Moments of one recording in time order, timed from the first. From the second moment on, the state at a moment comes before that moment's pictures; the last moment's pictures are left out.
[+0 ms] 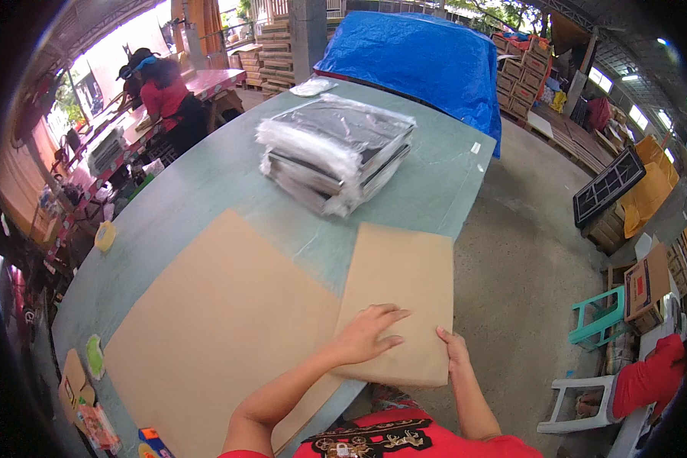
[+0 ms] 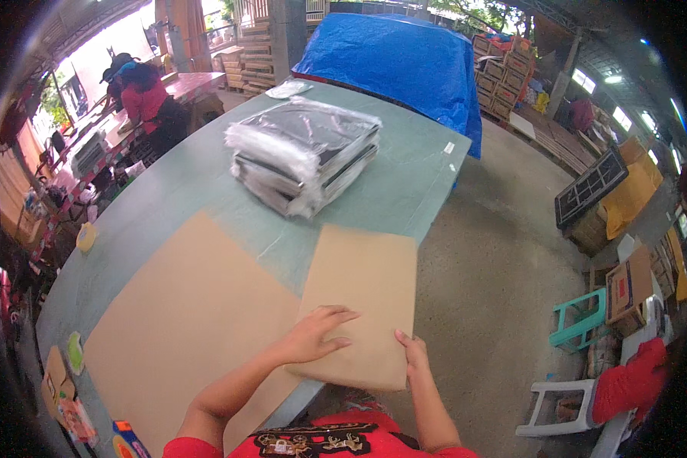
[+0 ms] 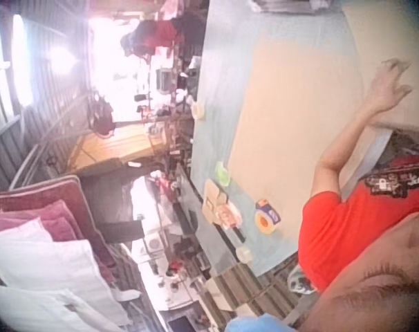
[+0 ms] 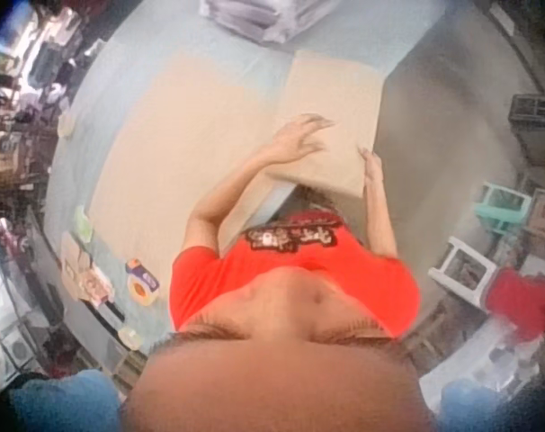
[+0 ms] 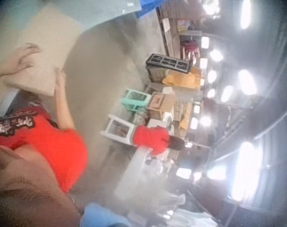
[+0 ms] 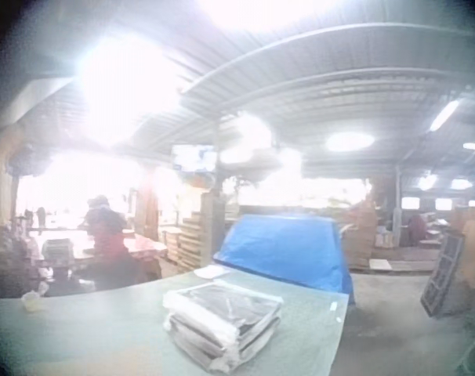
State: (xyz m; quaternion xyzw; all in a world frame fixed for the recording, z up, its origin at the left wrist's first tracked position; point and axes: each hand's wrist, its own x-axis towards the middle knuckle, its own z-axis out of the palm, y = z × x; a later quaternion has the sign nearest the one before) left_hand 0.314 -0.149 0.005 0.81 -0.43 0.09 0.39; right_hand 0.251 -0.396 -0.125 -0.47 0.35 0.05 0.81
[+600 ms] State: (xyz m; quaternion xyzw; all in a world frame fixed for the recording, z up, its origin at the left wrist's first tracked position) left_hand 0.362 -0.079 -0.027 0.83 0.06 -0.12 0.54; right_hand 0.601 -0.431 -0.016 -0.89 0.07 0.02 0.44
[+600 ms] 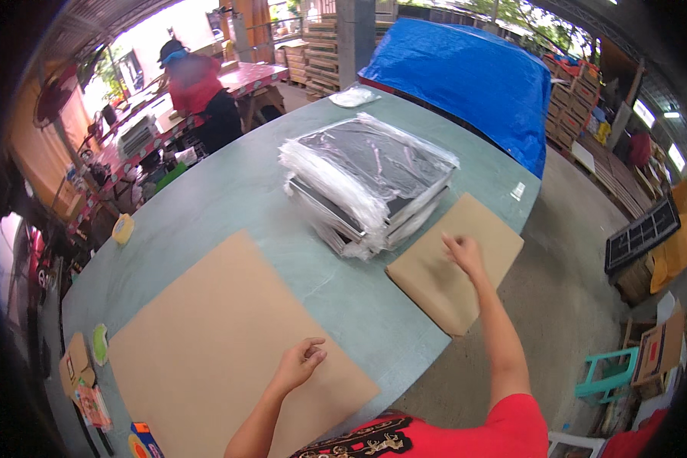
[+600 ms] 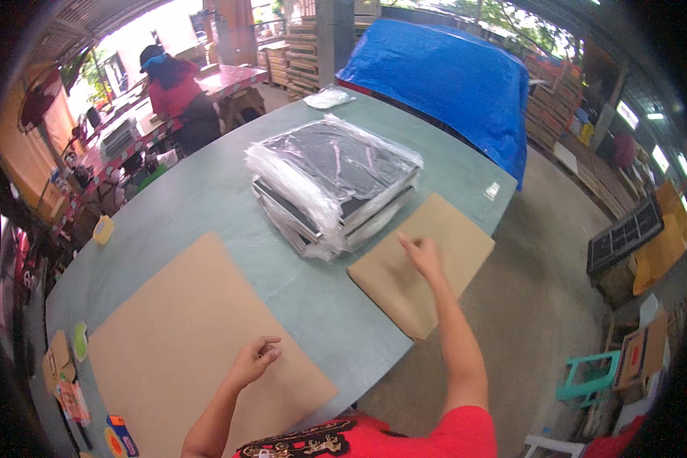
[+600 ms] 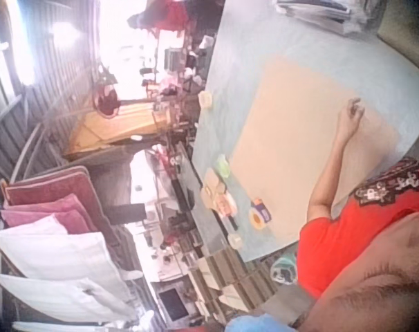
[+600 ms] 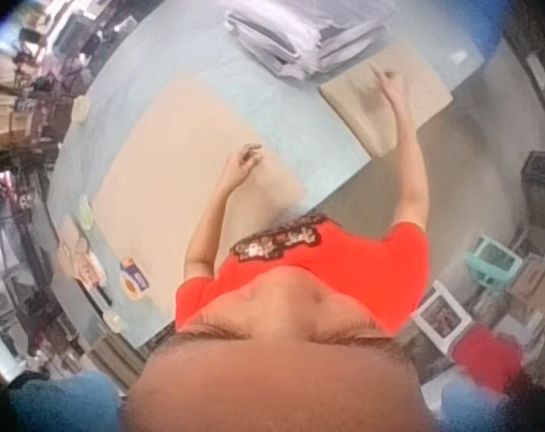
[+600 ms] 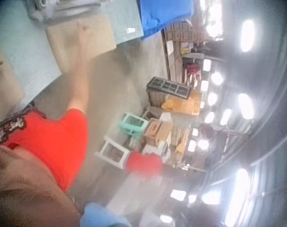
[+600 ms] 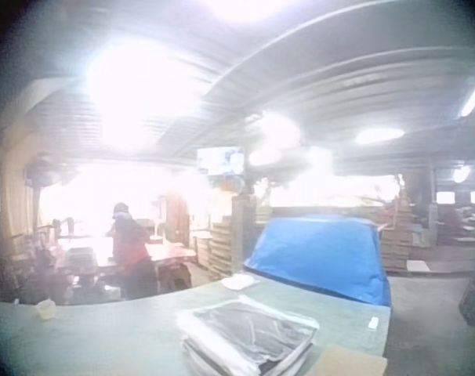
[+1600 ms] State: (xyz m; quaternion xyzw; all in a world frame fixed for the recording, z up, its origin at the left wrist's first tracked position) left_hand 0.625 -0.154 0.034 0.35 0.08 -0.22 0.91; right_hand 0.684 -0.347 0.031 -0.48 0.18 0.22 0.83
